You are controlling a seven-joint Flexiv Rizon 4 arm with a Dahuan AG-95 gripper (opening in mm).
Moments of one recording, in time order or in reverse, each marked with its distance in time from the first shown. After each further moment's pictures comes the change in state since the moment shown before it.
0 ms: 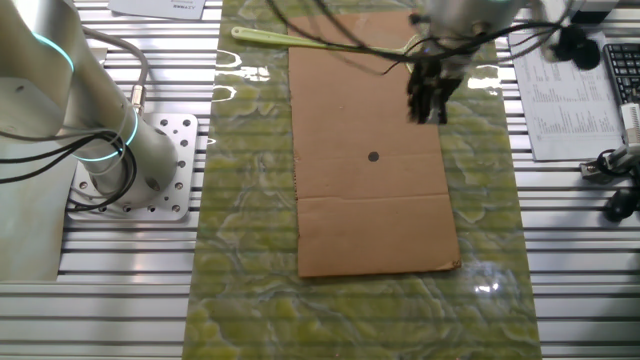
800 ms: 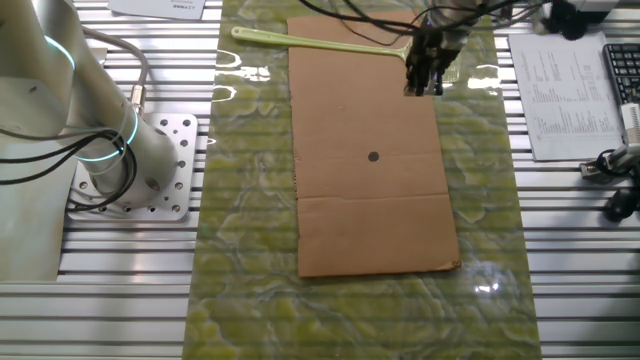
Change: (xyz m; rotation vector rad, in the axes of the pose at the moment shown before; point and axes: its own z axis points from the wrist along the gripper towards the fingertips) arm 0.007 0.048 0.019 -0.014 0.063 -0.011
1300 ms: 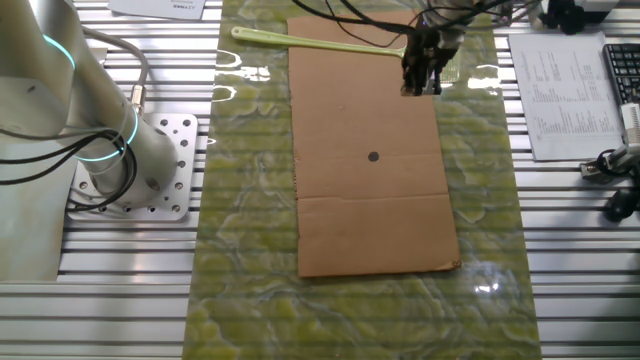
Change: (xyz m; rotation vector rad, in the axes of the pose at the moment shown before) arm 0.002 -0.001 0.000 -0.008 -0.001 -0.085
